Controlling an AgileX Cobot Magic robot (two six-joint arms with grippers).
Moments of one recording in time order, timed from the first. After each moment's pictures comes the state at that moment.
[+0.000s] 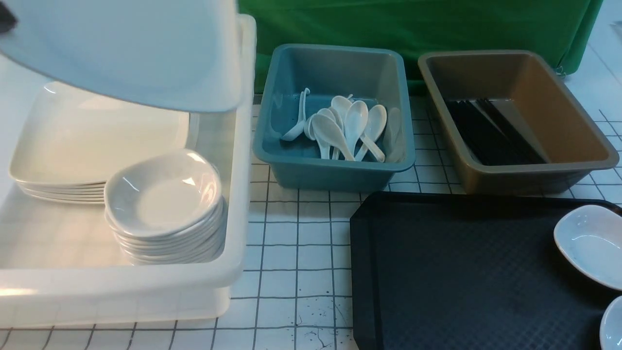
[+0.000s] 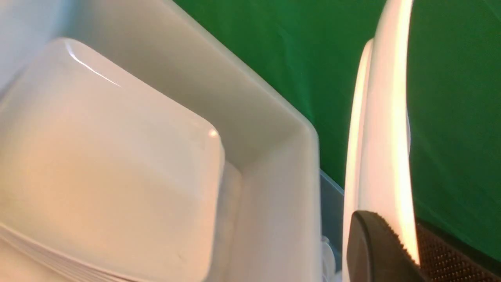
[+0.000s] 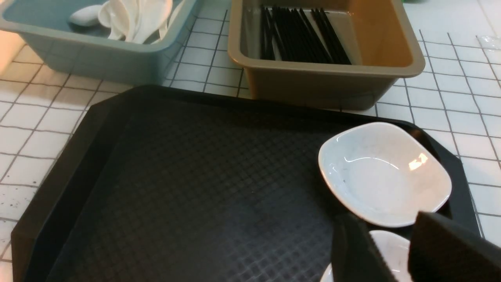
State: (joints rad) right arm 0.16 0.30 -0.56 -0.03 0.81 -0.03; left arm 0.16 1.02 -1.01 -0.38 0.42 -0.37
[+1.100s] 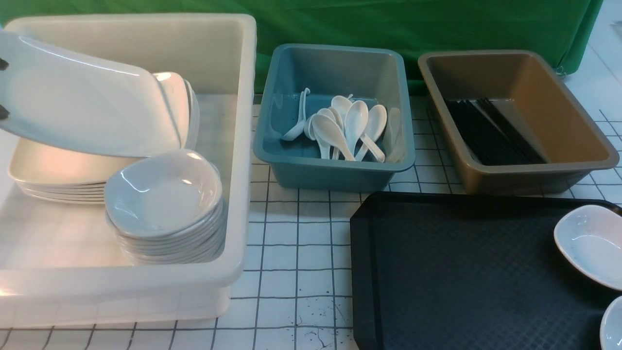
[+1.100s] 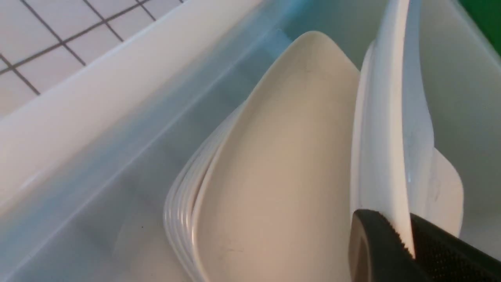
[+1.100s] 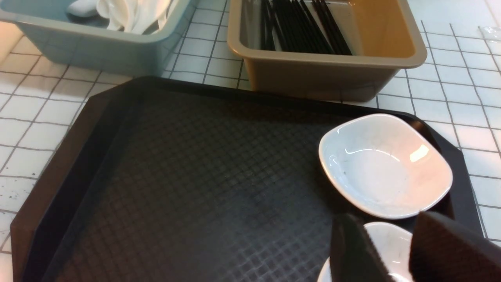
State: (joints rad) right arm 0.16 0.30 -0.56 -0.03 0.82 -0.03; left arm 0.33 1.52 -1.01 -0.41 0.23 -0.29
